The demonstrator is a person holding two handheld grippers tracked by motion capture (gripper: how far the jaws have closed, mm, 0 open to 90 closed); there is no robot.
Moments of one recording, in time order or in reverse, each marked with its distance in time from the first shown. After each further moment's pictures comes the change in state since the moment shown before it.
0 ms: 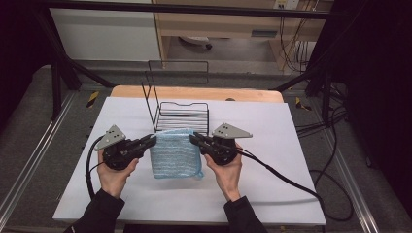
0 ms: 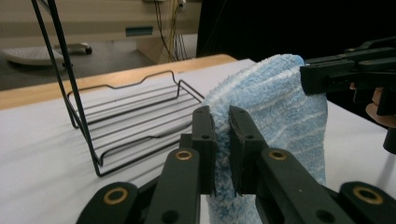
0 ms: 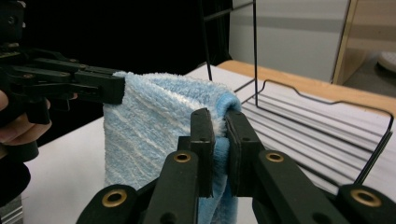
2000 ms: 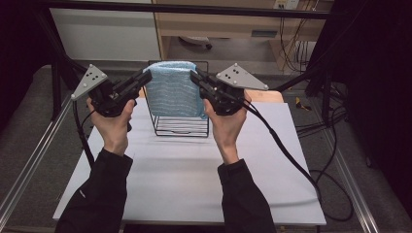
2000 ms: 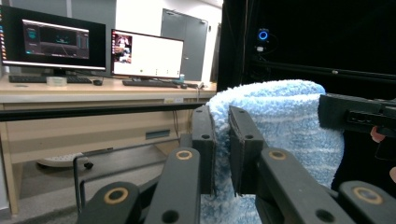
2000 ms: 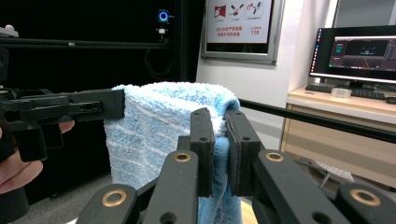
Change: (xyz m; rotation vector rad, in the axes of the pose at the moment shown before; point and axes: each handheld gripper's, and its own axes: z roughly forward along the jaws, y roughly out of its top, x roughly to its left) left arm 0.002 0.142 0.002 -0.377 0.069 0.045; right arm 0.007 0.147 -0.015 -0.300 -0.148 -0.178
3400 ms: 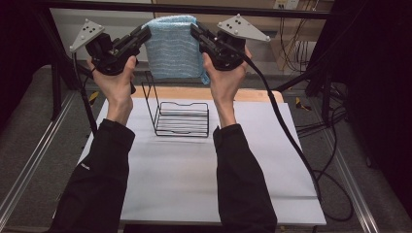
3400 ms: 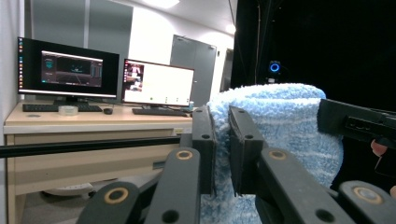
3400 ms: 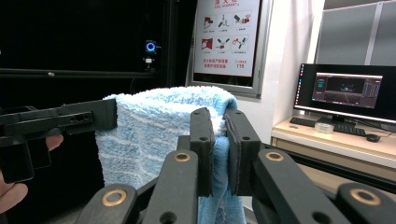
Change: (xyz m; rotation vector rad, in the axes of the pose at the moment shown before) left arm 0.026 0.057 0.053 -0.096 0.041 -0.021; right arm -0.039 0.060 0.050 -0.096 -0.035 -0.033
